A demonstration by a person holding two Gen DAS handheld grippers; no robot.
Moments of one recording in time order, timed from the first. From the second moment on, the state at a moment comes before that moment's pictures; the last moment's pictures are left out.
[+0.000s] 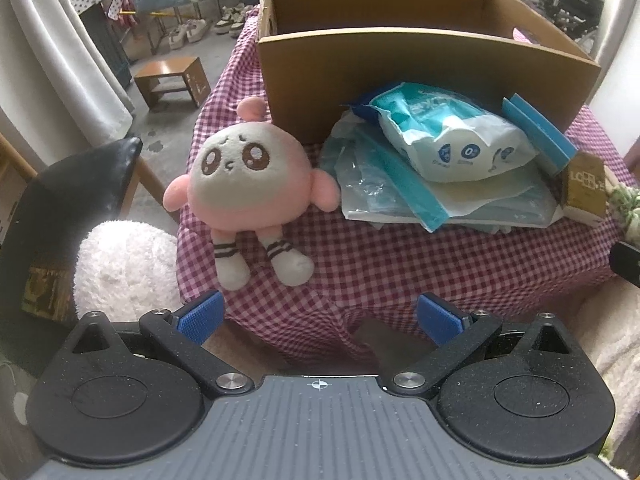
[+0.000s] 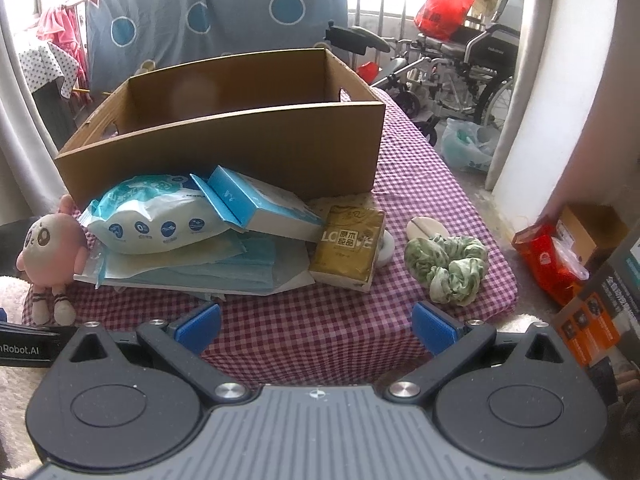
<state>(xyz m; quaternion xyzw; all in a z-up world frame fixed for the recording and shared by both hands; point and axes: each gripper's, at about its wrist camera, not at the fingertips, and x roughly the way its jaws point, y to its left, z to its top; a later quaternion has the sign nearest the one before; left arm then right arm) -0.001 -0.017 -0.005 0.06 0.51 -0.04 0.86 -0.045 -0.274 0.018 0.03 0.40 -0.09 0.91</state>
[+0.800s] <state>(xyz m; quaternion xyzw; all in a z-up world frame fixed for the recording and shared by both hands) -0.001 -0.023 -0.006 0.06 0.51 -0.05 0.86 -0.048 -0.271 0.017 0.03 0.40 -0.09 0.91</state>
